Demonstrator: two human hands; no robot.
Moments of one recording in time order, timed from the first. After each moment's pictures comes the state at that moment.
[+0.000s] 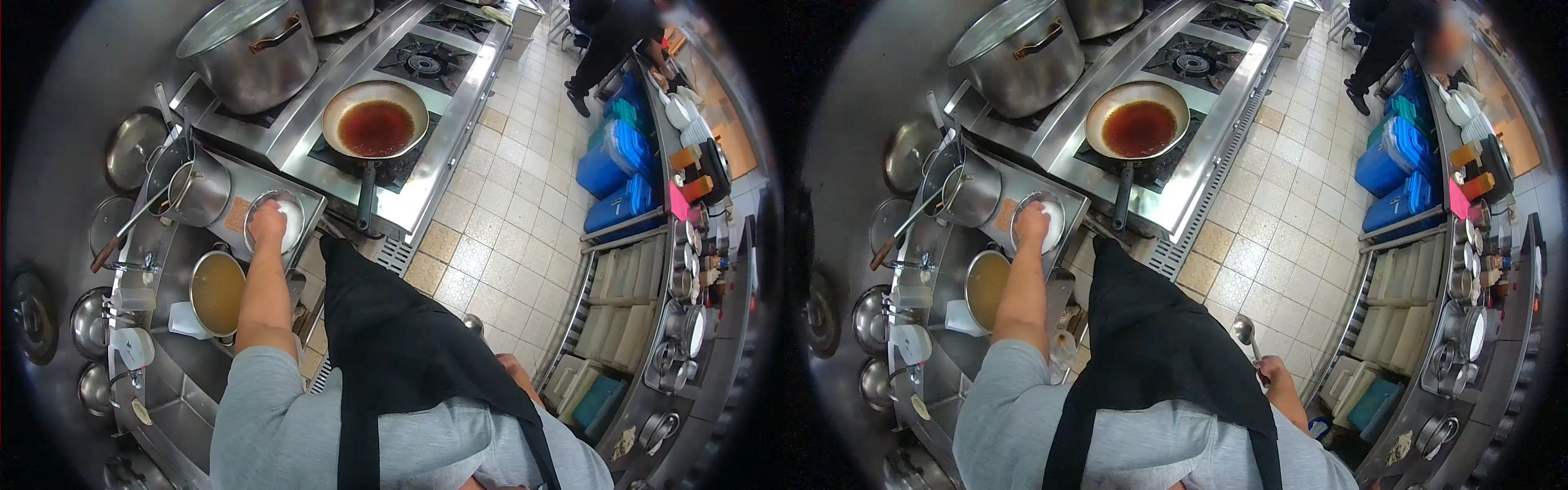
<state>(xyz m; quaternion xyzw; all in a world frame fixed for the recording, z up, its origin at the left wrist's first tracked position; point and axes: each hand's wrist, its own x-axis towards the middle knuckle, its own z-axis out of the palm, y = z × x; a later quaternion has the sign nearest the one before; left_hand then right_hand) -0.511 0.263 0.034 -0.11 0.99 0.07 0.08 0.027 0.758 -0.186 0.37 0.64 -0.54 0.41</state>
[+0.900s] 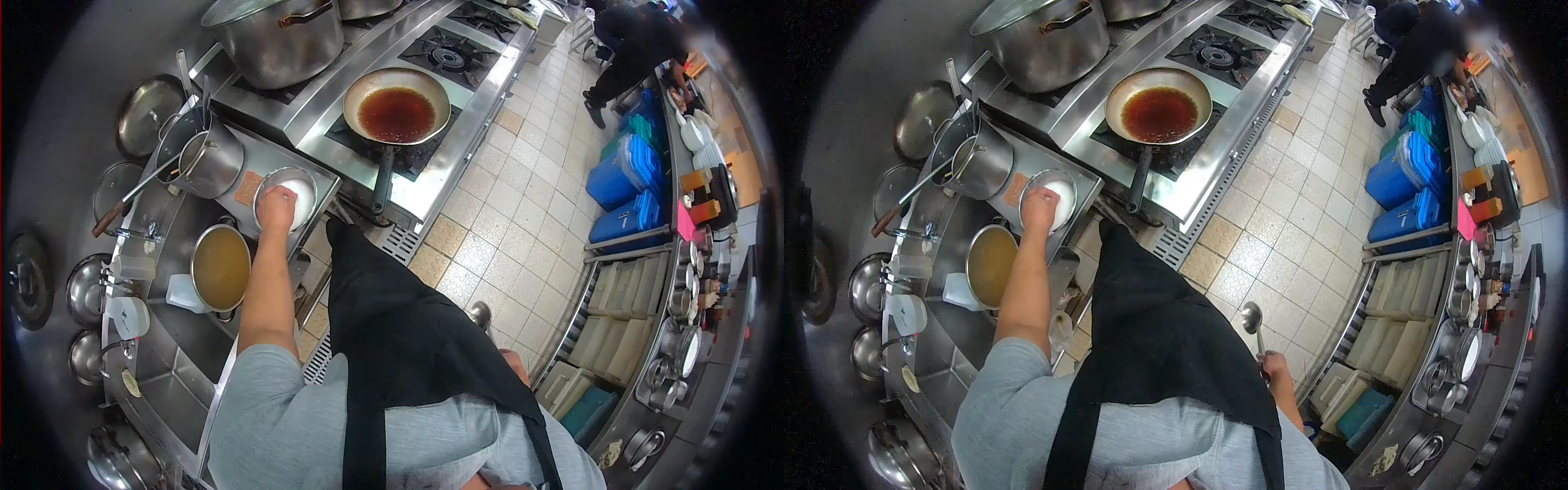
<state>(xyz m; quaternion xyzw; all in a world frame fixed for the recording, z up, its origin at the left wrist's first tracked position) -0.475 0.256 0.042 -0.07 0.98 0.16 -0.01 -0.017 0.735 -0.092 0.44 0.71 -0.43 0.33</state>
